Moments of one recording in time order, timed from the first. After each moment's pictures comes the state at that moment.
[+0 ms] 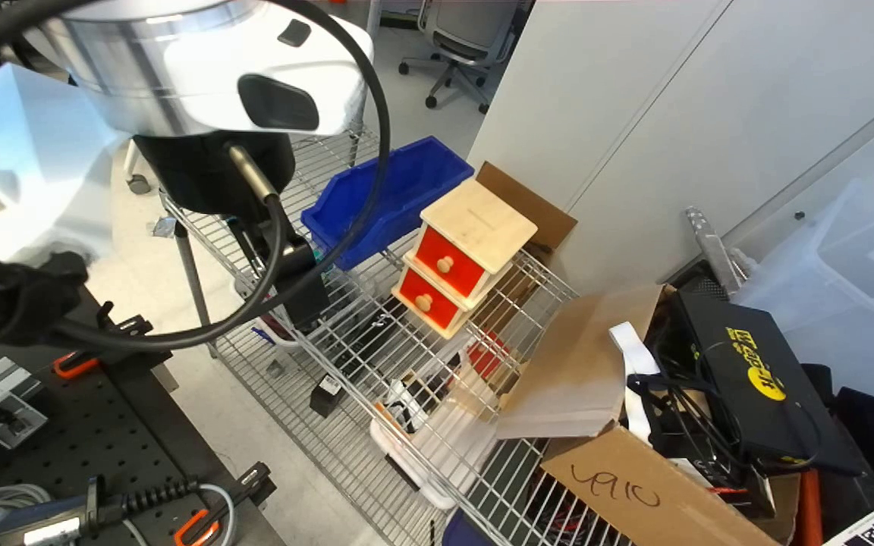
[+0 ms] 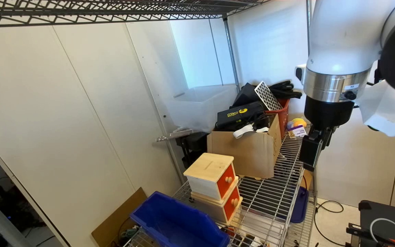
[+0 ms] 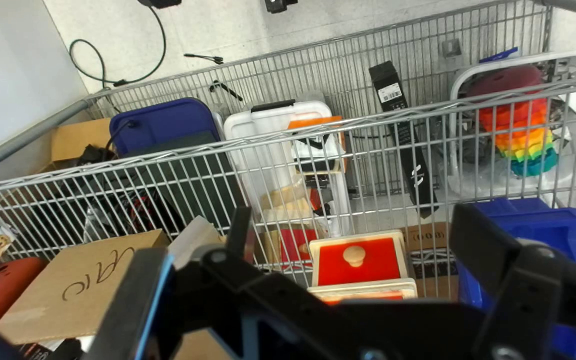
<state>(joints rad) -0.13 -0.44 0.06 -2.63 -0.20 2.38 0.20</state>
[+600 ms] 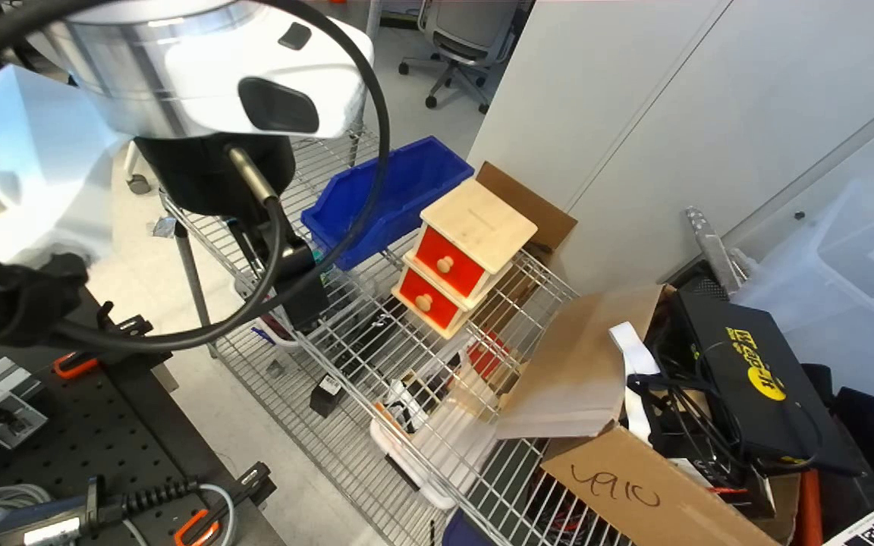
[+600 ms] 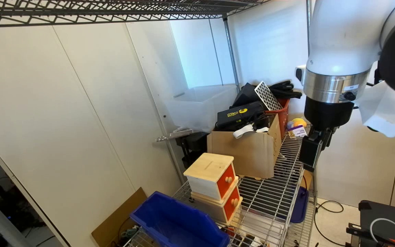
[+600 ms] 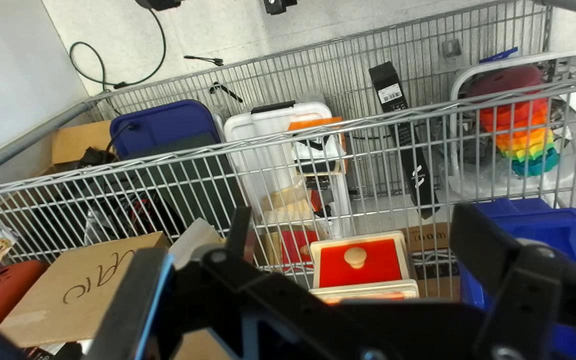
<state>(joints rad) -0.13 -0.43 0.06 -2.63 -0.20 2.38 0.21</state>
